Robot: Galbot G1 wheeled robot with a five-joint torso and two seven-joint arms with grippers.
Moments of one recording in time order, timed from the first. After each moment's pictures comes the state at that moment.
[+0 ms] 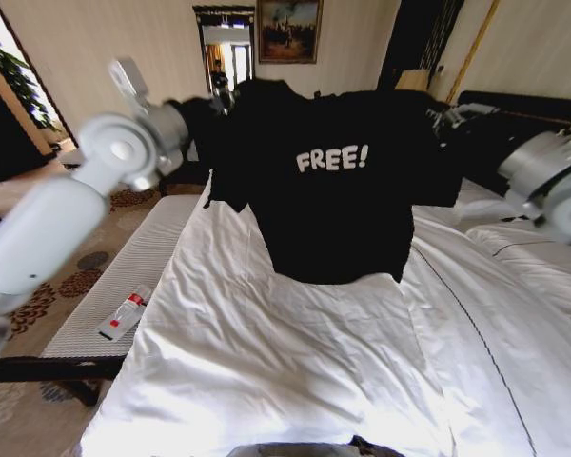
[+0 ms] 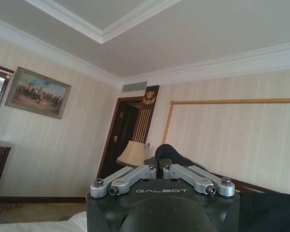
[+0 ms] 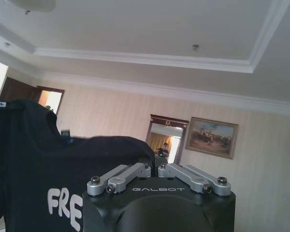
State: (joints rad) left arm -0.28 -0.65 0.28 -1.84 -1.77 0.30 -0.28; right arm -0.49 0.18 0.43 2.12 1.37 -0.30 0.14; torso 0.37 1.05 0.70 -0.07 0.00
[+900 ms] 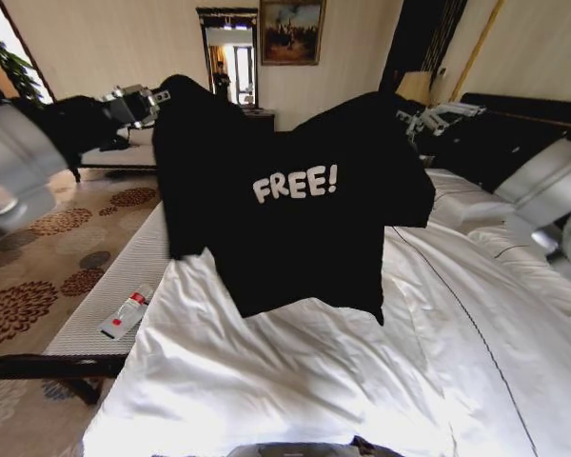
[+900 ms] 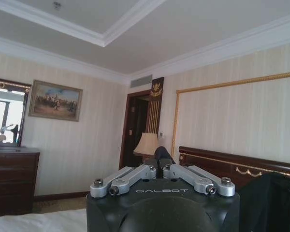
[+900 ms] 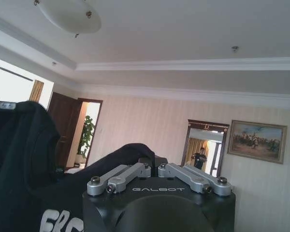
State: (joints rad) left arm 0.17 -0.01 -0.30 -2.32 -2.10 0.27 -0.29; right arm -0.59 0.19 0.60 2.48 1.60 -0.36 0.36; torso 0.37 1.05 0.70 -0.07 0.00
